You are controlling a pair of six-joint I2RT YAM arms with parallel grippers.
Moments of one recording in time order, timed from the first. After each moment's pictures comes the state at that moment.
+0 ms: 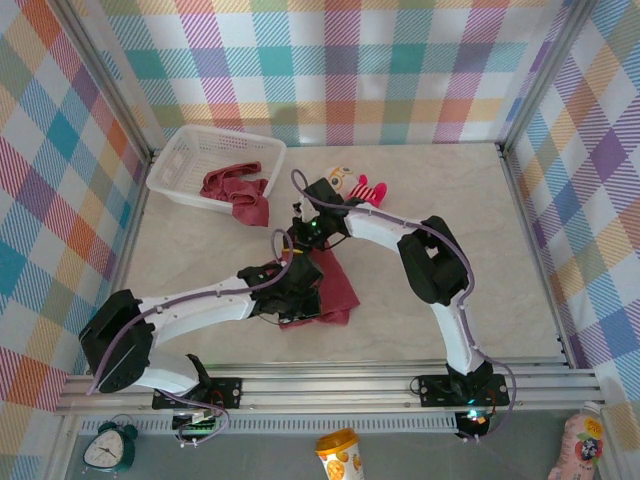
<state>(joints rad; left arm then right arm) -0.96 1.39 0.86 -0.58 0.07 -1.07 0.70 2.17 1.65 -0.42 -0.67 0.75</state>
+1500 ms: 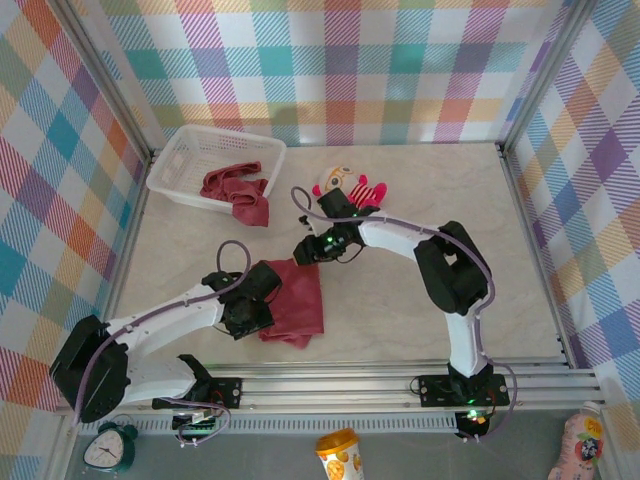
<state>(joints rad) -0.73 1.22 0.68 -0.91 -0.05 -1.11 0.69 2.03 1.43 -0.46 -0.62 0.28</state>
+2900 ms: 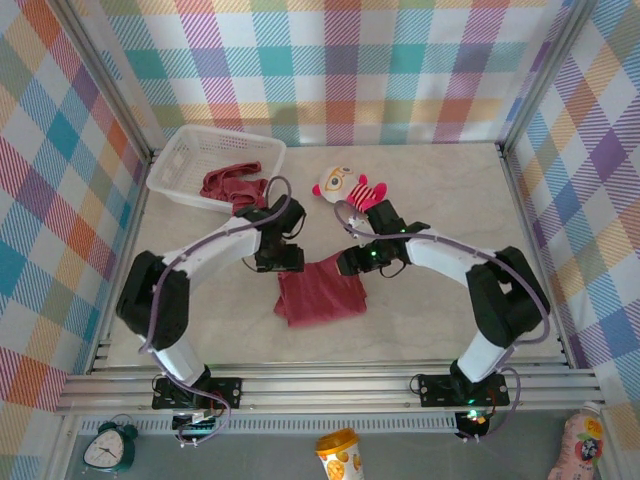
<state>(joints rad) -0.58 1.66 1.22 -0.92 0.00 -0.56 0.55 1.69 1.03 -0.41 -0.42 0.15</state>
